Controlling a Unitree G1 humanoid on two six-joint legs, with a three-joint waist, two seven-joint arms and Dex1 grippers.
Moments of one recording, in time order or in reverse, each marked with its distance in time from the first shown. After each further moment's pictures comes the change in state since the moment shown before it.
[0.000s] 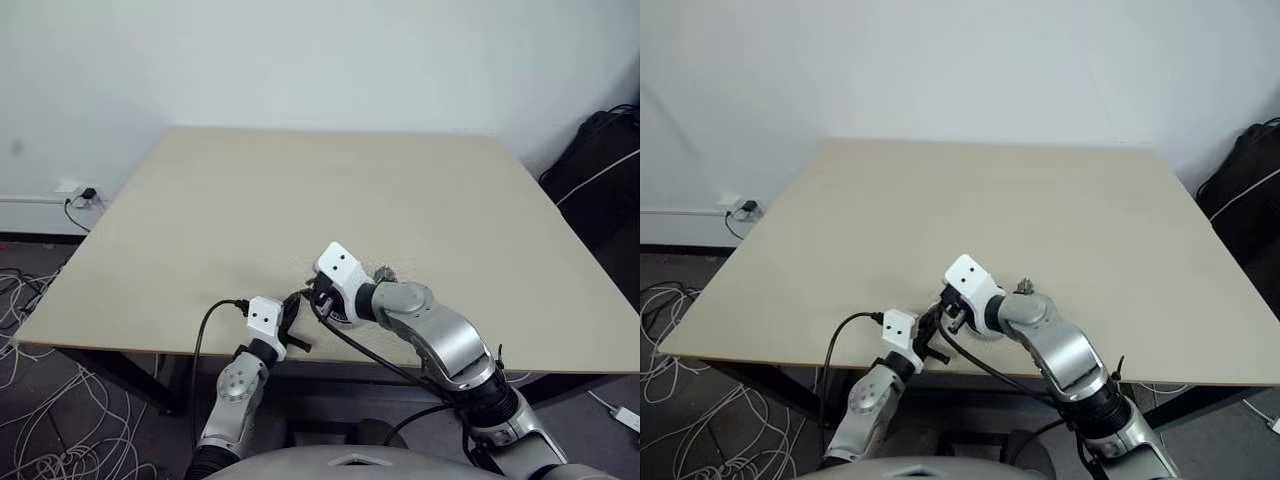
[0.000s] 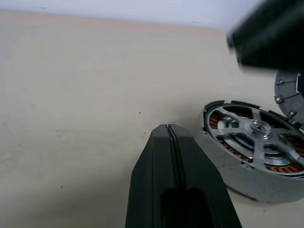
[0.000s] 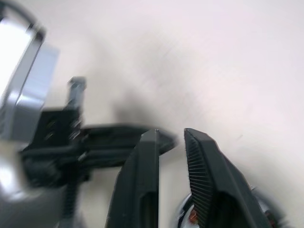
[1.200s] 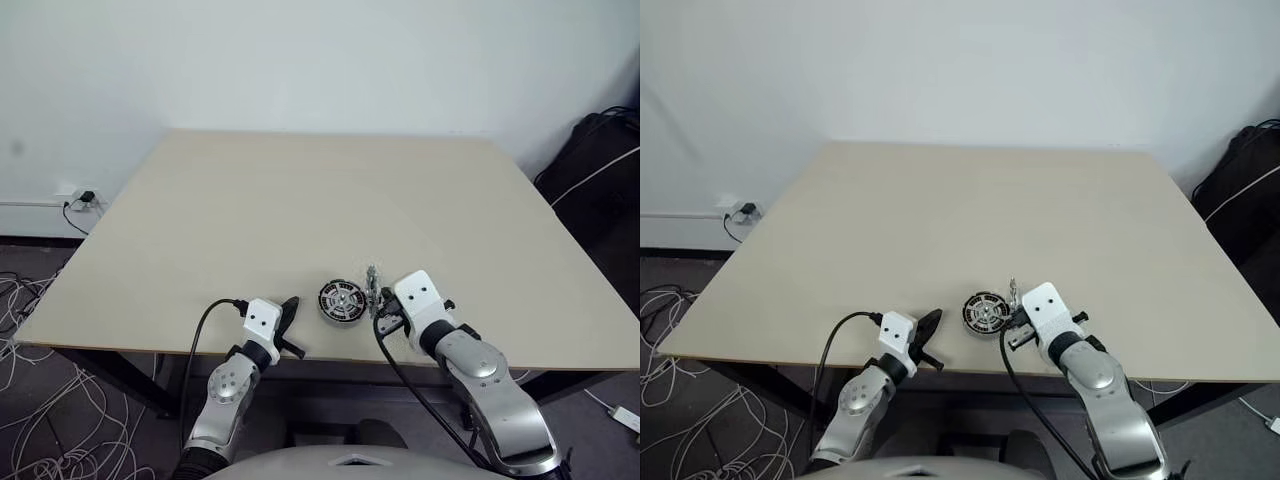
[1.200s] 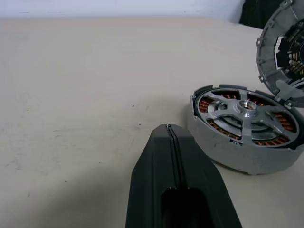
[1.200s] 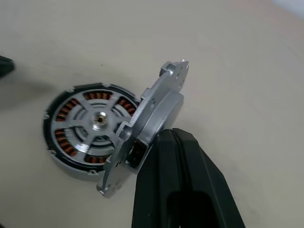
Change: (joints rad) left arm 0.011 0.074 -0.023 -0.041 0.033 0.025 -0.037; right arm 0.475 -0.084 -0.218 -0.191 -0.137 -0.192 -0.151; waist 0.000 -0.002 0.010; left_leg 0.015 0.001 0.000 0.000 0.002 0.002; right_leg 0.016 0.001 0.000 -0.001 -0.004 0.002
